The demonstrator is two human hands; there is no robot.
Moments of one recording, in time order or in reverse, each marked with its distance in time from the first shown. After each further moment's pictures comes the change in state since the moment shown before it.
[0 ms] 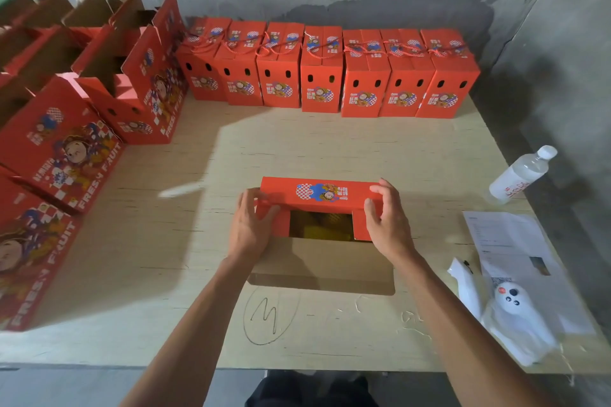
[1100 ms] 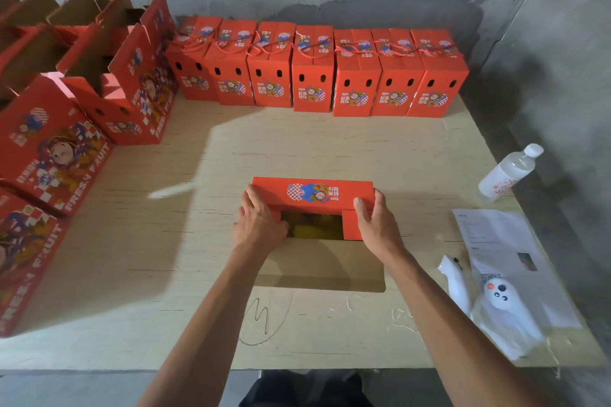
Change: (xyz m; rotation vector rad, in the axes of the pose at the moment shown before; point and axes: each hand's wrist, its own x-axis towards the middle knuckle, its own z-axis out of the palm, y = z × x) left_hand -0.003 0.037 0.025 0.547 -0.249 -0.205; right_hand 0.001 0.000 0.002 -0.028 -0.162 0.307
